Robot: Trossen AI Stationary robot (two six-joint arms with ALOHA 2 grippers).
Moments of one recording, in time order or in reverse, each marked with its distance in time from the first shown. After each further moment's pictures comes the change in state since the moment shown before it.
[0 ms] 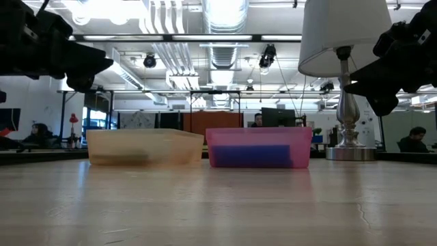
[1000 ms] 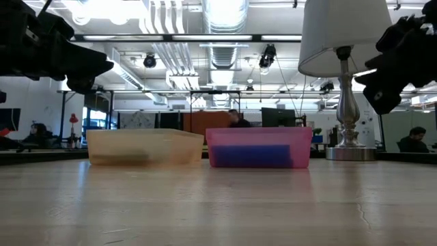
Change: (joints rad) left arm 0.010 0.060 0.003 -0.003 -0.003 0.000; right arm -0.036 -0.072 0.000 -0.033 -0.217 0.005
